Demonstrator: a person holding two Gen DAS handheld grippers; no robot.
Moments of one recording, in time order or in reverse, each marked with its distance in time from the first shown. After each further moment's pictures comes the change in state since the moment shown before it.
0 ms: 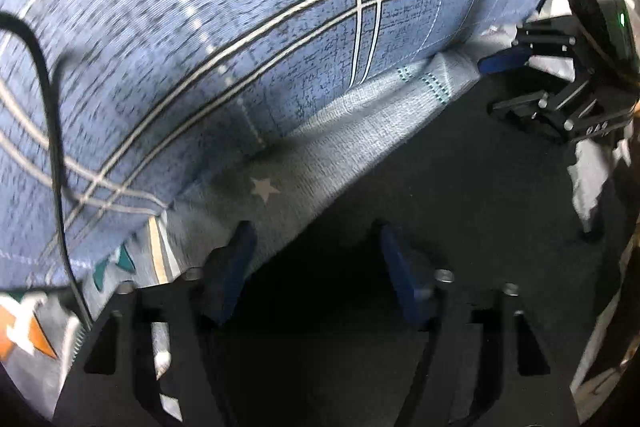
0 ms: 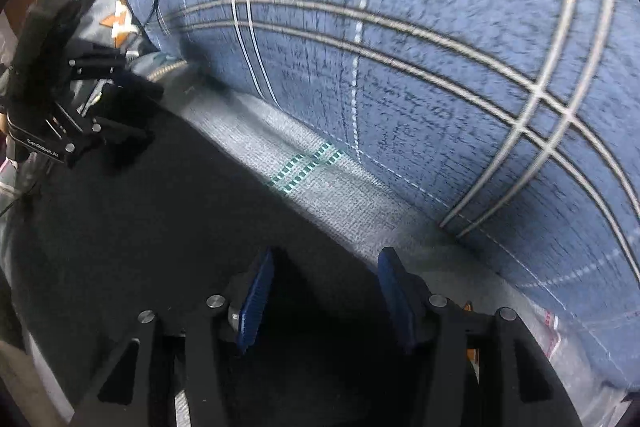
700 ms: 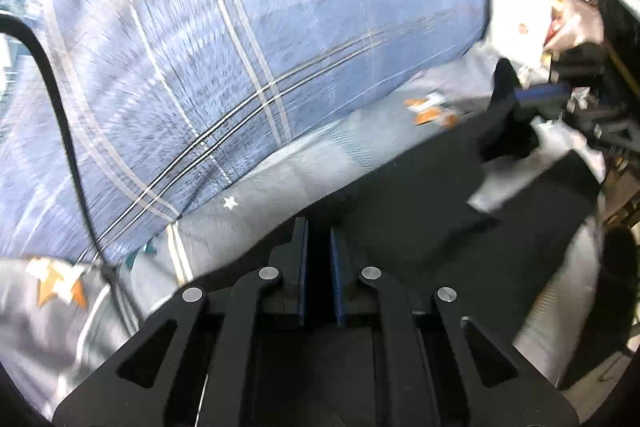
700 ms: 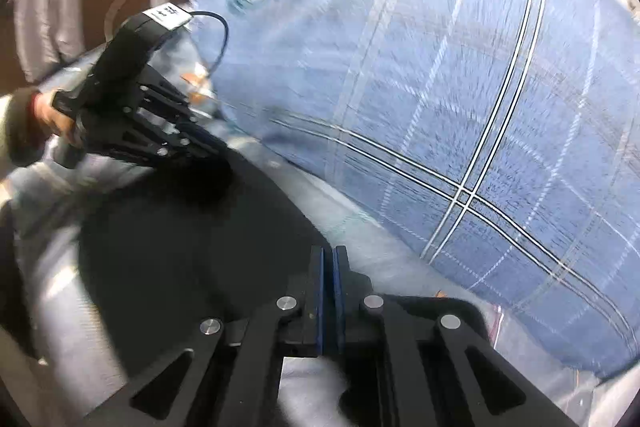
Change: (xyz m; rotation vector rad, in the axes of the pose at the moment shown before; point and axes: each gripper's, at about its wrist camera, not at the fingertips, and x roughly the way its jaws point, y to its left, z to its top) left arm -0.125 -0.077 -0.064 0.064 -0.278 0.005; right arm -0.170 0.126 -0.100 -0.140 -0.385 -0.140
